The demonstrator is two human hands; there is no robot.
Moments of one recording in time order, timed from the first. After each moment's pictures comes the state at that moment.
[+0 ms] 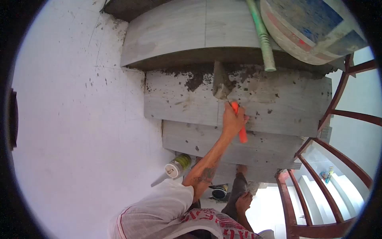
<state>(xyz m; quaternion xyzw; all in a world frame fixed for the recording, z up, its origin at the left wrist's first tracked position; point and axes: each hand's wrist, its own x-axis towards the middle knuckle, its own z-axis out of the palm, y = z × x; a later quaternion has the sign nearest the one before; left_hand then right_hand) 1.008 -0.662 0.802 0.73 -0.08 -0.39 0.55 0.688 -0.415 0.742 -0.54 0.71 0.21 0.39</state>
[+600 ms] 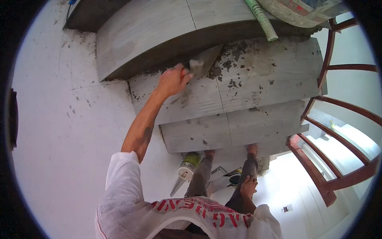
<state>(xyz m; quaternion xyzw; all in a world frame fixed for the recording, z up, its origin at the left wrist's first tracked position) 1.278 -0.626 0.813 0.76 -0.59 -0.27 0.07 0.763 -0.289 0.725 -0.49 0.75 0.32 0.31</state>
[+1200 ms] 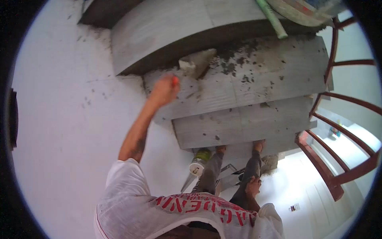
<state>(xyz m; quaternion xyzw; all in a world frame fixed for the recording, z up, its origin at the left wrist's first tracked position) 1.336 -0.544 0.842 0.73 -0.65 -0.17 0.10 0.796 -0.268 0.758 -0.40 0.78 0.30 0.37</state>
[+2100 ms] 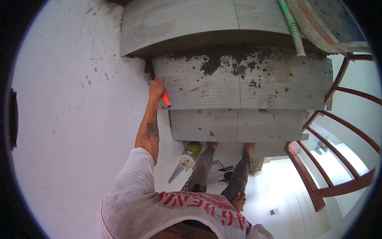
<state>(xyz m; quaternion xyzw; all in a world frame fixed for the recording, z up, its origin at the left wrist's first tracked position) 1.394 -0.469 0.754 0.92 -0.10 -0.28 0.27 0.748 -0.197 0.815 -0.37 0.79 0.32 0.36</state>
